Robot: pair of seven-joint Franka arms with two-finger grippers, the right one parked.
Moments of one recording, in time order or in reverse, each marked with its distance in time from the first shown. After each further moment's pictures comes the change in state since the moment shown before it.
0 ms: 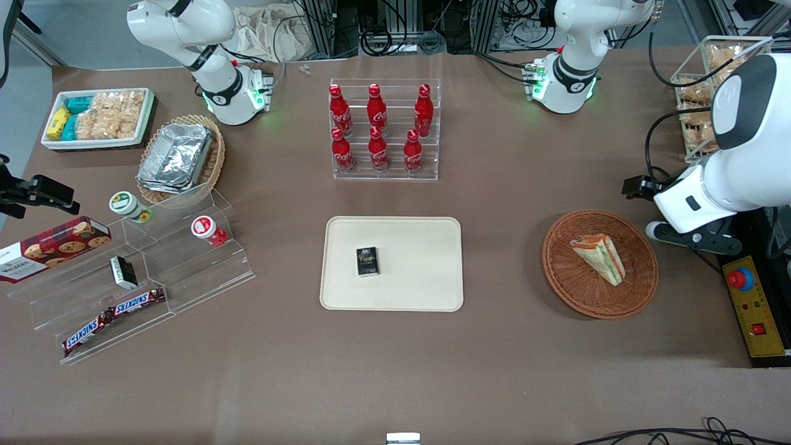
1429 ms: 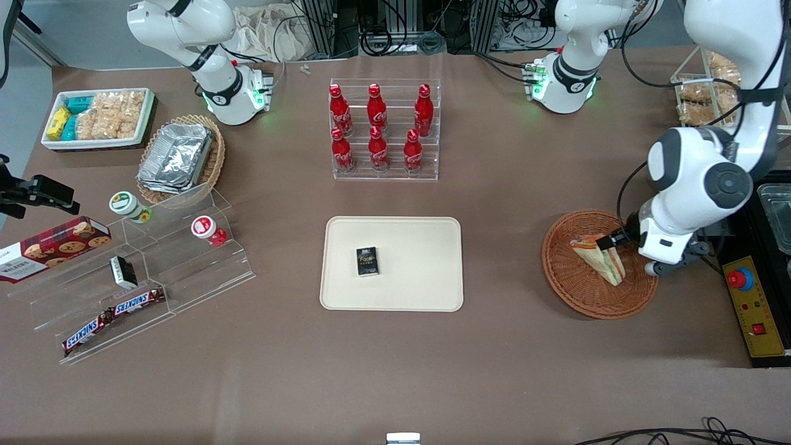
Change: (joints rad) arm 0.059 -0.007 0.059 -0.650 -0.016 0.872 -0.638
